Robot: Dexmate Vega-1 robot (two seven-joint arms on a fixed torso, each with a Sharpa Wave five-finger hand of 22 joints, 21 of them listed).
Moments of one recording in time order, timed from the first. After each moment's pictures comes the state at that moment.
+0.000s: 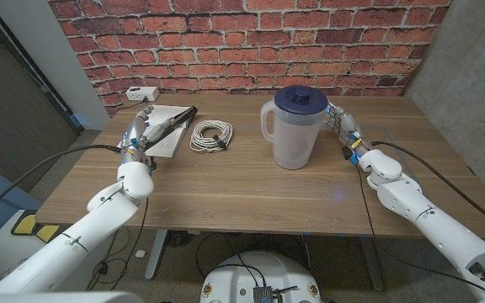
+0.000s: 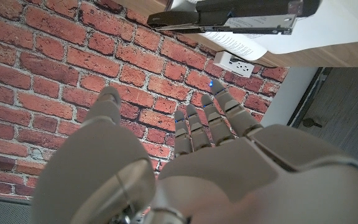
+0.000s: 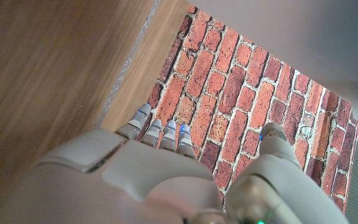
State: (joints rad) left arm 1.15 0.75 0.25 -1.87 0.04 0.30 0.69; left_hand 0.58 -0.04 0.42 -0.14 0.21 0.22 -0.06 0.21 0.21 0.23 -0.09 0.26 0.28 0.30 -0.04 0.20 0.19 0.35 0.00 0.30 0.17; right arm -0.85 -0.60 -0.37 -1.33 0.57 0.29 0.04; right_hand 0.19 -0.10 0.39 -0.14 0.18 0.04 0.00 0.20 0.19 0.03 0.01 0.21 0.19 -0.04 -0.03 0.22 0.20 0.03 0.01 0.39 0.16
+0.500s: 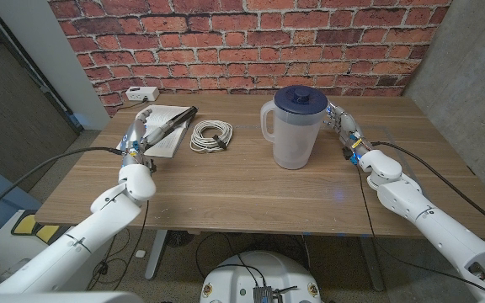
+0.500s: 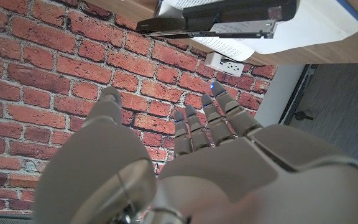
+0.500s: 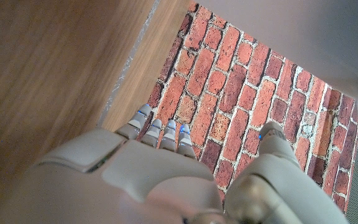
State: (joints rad) left arm 1.14 0.73 0.27 -1.86 0.07 0.37 0.72; left_hand 0.59 -0.05 0.40 -0.15 0.20 0.22 -0.07 0.21 0.21 0.22 -0.11 0.26 0.29 0.30 -0.04 0.20 0.19 0.34 0.00 0.29 0.17; right arm -0.85 -0.60 -0.37 -1.32 0.57 0.30 0.04; right_hand 0.20 -0.09 0.39 -0.14 0.18 0.04 0.00 0.20 0.19 0.03 0.01 0.21 0.19 -0.04 -0.03 0.22 0.20 0.04 0.01 0.39 0.16
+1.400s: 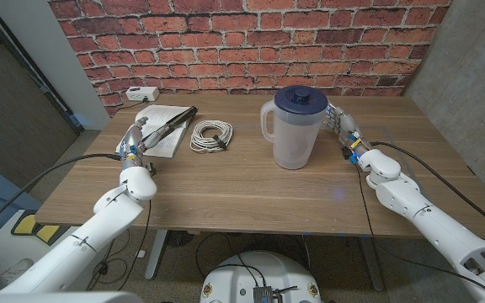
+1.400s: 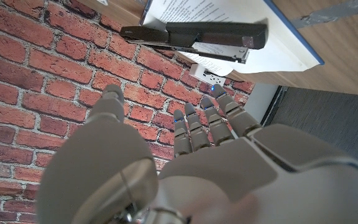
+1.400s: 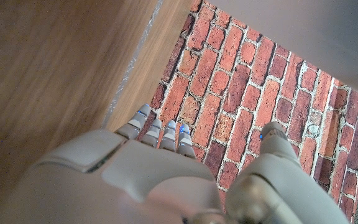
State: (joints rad) left arm 1.13 0.69 0.25 -1.82 -0.01 0.39 0.74; left_hand 0.62 -0.03 0.38 -0.15 0.20 0.24 -0.04 0.22 0.22 0.25 -0.07 0.26 0.30 0.27 -0.04 0.20 0.19 0.33 0.00 0.25 0.17; right arm -0.82 -0.58 -0.38 -1.27 0.58 0.30 0.06; right_hand 0.21 -0.09 0.38 -0.14 0.18 0.04 0.00 0.20 0.19 0.03 0.01 0.20 0.19 -0.04 -0.03 0.22 0.20 0.04 0.02 0.37 0.17
